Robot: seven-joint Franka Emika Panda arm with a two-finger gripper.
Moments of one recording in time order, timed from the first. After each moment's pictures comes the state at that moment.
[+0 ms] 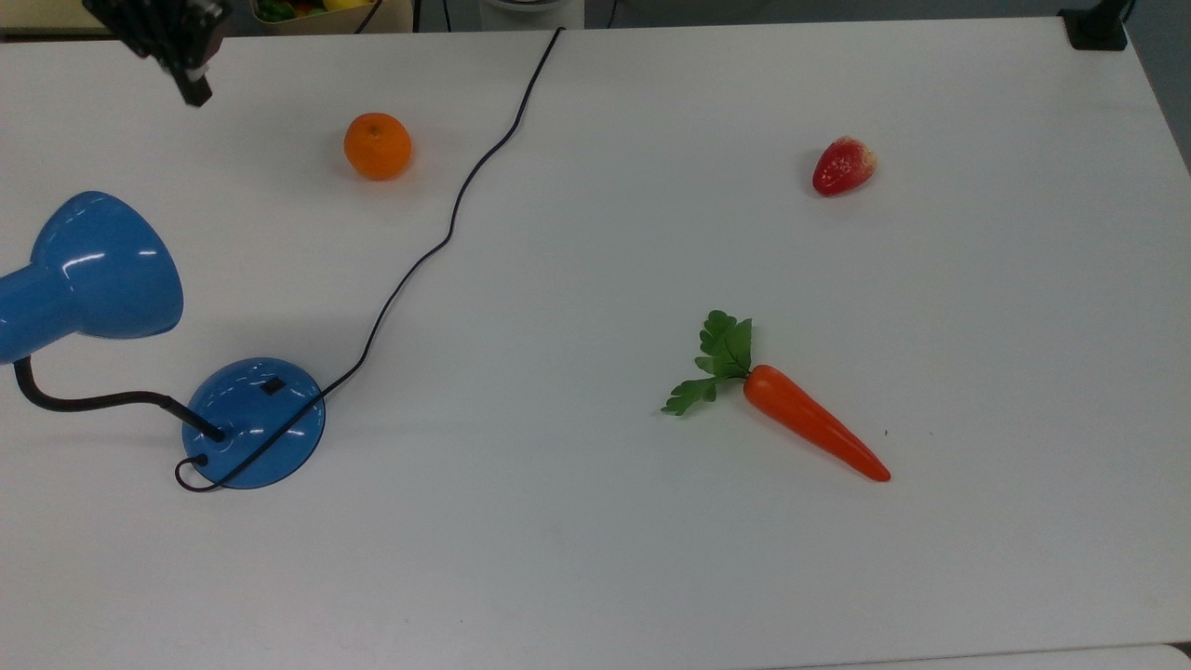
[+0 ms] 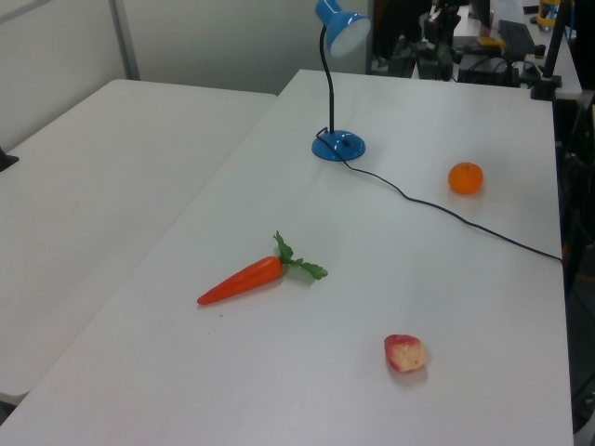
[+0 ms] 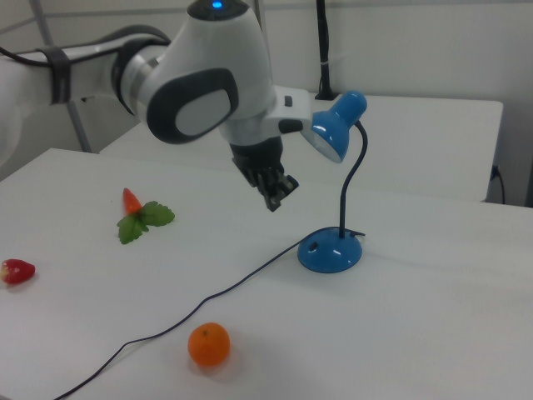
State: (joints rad) arm -0.21 0.08 -0.17 -1.71 0.19 2.01 -0.15
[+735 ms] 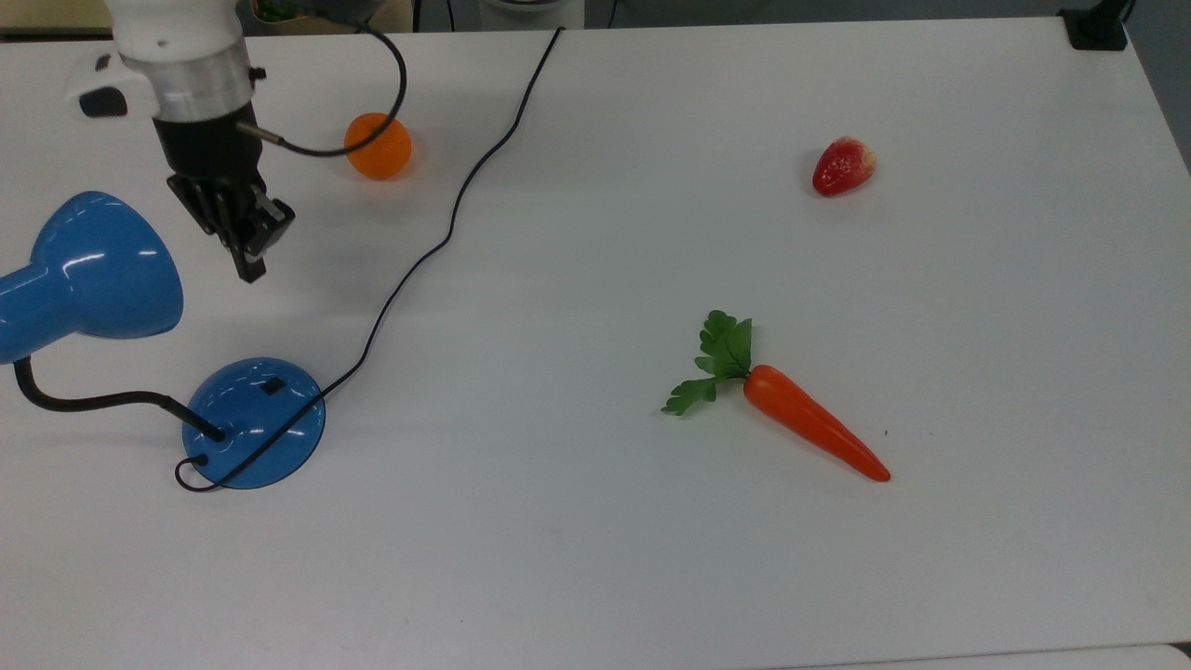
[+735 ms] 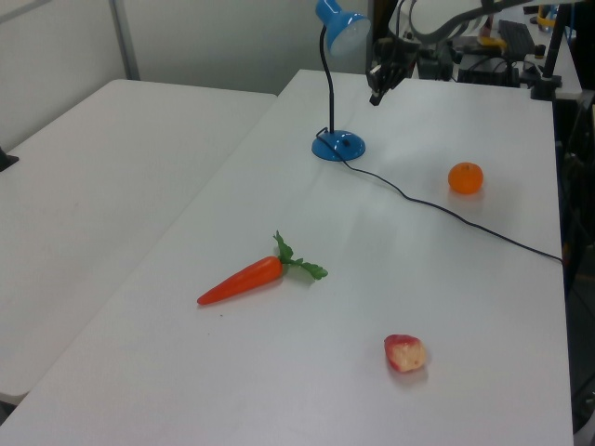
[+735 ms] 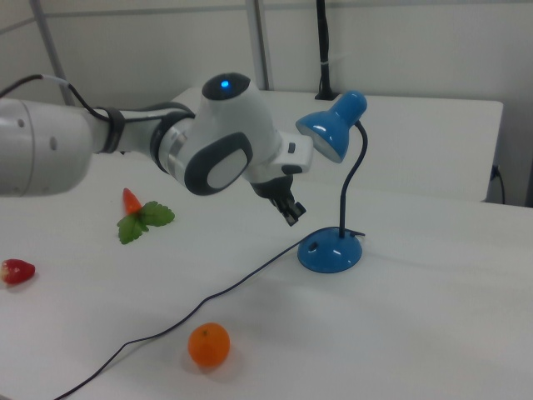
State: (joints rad) arm -0.10 0.32 -0.16 -1.72 0.19 2.41 0.10
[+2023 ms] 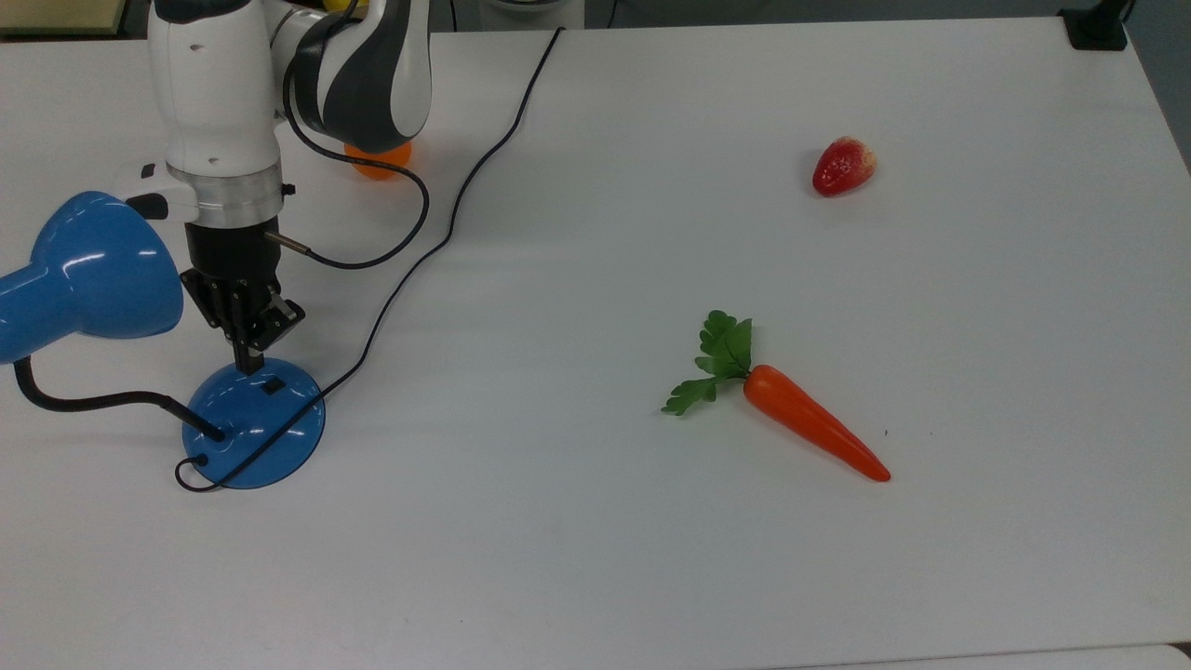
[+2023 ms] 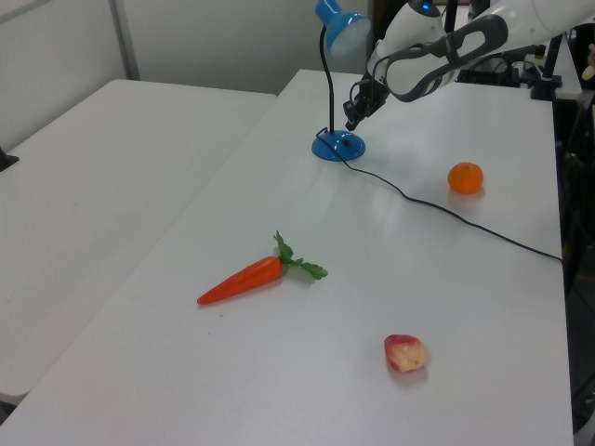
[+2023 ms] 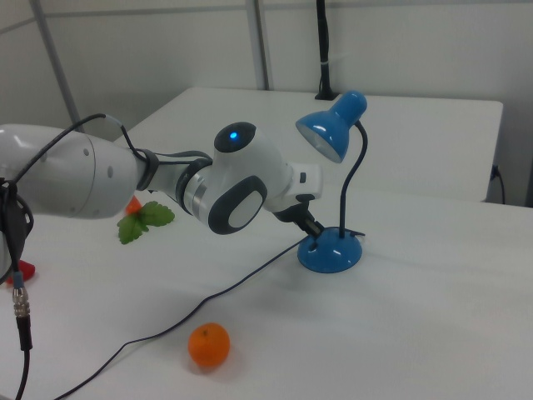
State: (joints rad) arm -0.08 0.53 -0.16 -1.68 0.18 2.72 0.11
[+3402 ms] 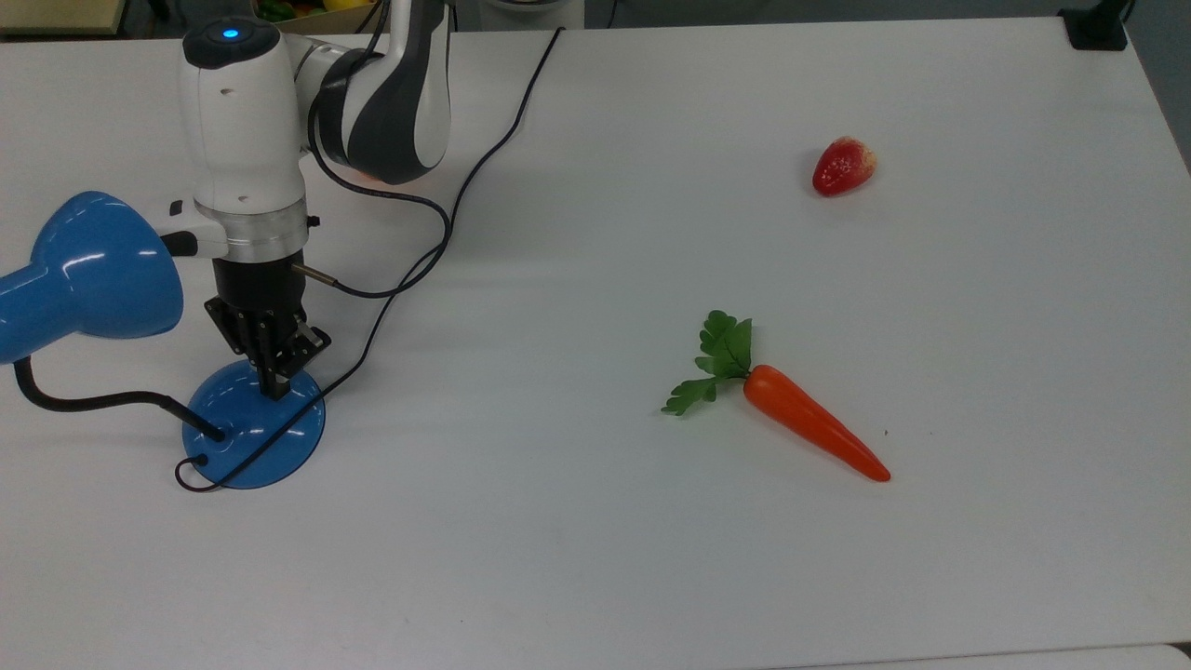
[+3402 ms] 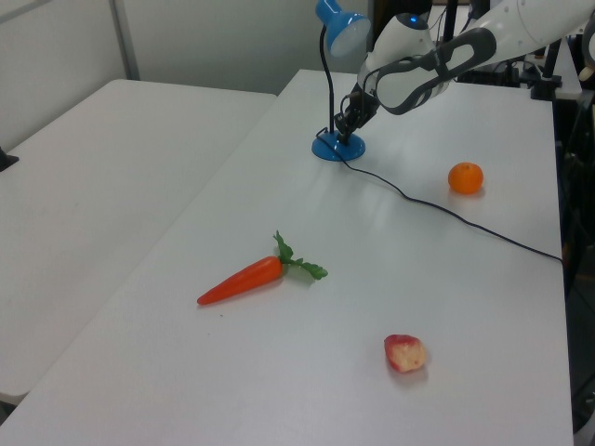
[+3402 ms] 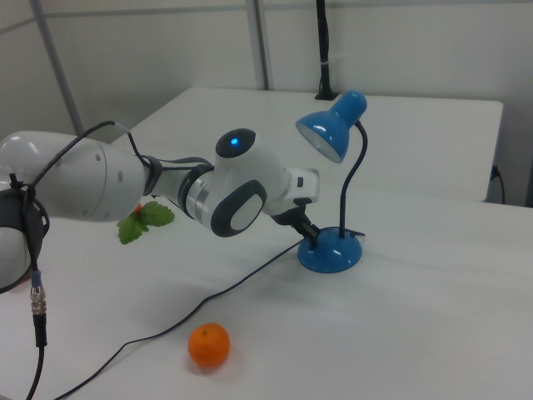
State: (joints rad) arm -0.06 0.60 -0.16 -1.62 0.18 2.72 0.12
